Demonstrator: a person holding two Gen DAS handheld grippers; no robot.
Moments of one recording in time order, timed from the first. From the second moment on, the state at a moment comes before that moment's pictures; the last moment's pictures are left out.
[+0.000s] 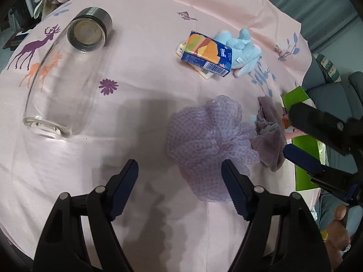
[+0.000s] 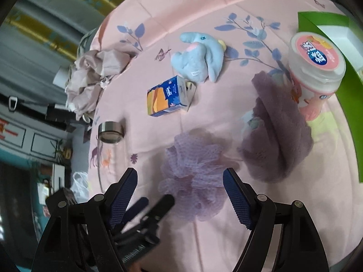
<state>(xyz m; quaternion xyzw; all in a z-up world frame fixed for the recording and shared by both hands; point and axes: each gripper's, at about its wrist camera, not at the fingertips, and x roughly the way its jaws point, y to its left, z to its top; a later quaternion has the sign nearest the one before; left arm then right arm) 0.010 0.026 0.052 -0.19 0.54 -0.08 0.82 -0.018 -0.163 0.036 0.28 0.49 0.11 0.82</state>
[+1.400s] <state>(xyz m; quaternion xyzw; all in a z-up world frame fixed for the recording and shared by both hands) 0.019 0.002 0.032 -0.16 0.57 -0.08 0.81 0.021 -0.142 -0.003 0.15 0.57 0.12 0.80</state>
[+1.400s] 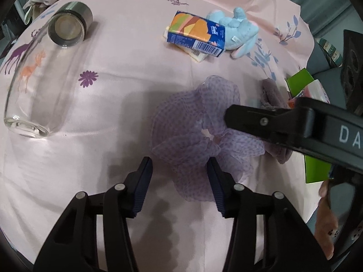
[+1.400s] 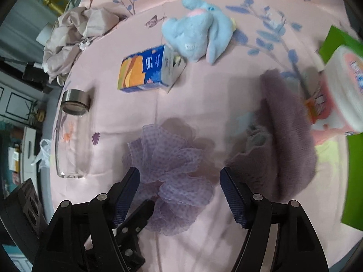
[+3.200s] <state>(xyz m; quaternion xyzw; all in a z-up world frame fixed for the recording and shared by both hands) 0.023 -0.253 0.186 0.02 0.30 -0.30 0.91 -0.098 -0.390 0.093 0.35 0.19 -0.02 0.92</state>
